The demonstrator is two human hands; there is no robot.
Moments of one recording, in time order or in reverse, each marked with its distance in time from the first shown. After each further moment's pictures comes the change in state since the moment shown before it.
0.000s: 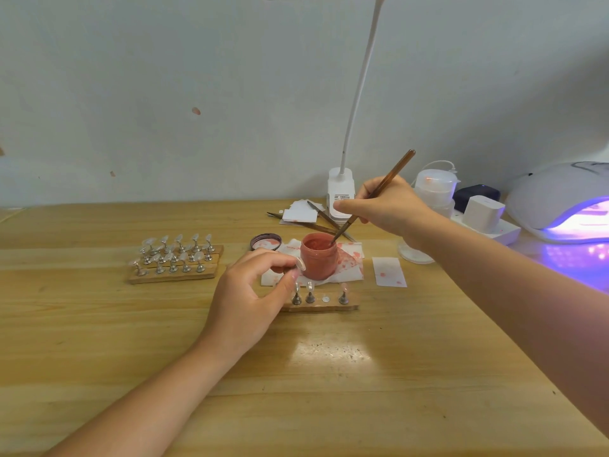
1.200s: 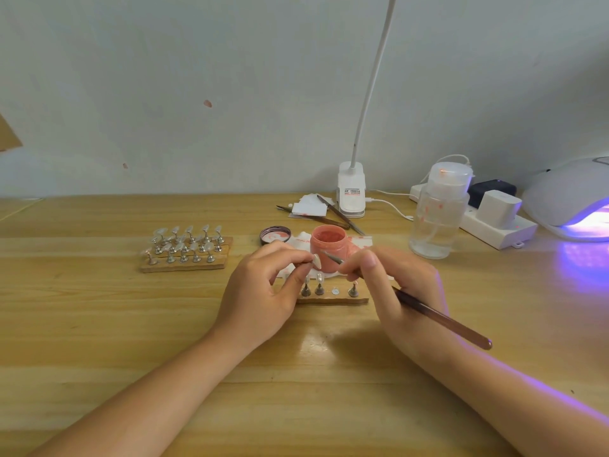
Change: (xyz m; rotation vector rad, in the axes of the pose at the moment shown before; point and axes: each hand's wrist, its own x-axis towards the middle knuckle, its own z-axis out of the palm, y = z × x) left_hand -0.001 -0.006 0.005 0.098 -0.012 0.140; right_hand -0.106 0.030 0.038 0.140 0.180 -0.676
